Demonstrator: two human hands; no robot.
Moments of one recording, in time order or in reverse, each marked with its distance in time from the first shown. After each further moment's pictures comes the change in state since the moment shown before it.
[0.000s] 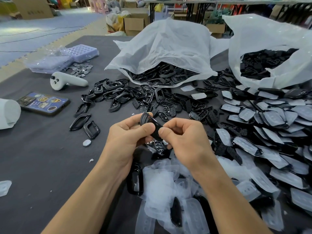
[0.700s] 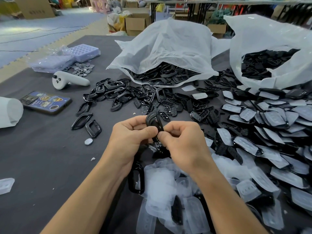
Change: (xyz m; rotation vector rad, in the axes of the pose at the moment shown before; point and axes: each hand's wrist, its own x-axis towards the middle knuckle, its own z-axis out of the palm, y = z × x) left_hand 0.003 -0.004 0.000 0.111 -0.034 0.006; right_hand -0.005 0.000 0.005 -0.157 -0.003 -0.007
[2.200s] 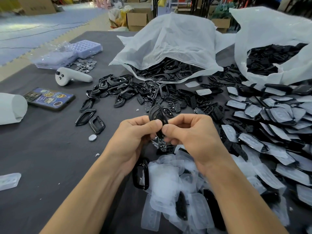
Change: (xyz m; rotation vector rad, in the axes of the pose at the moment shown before) left_hand -0.005 0.008 -0.001 -0.069 -0.153 -0.101; right_hand 0.002 -0.009 -0.011 0.362 -0.067 0.094
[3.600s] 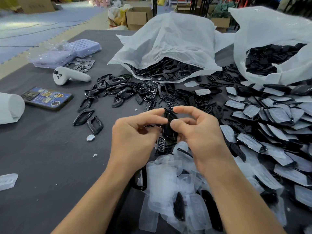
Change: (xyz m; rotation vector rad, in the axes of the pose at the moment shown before) left_hand -0.006 -0.011 0.007 0.525 0.240 0.560; right_hand 0.000 -0.001 -0.004 0.136 0.125 0.045
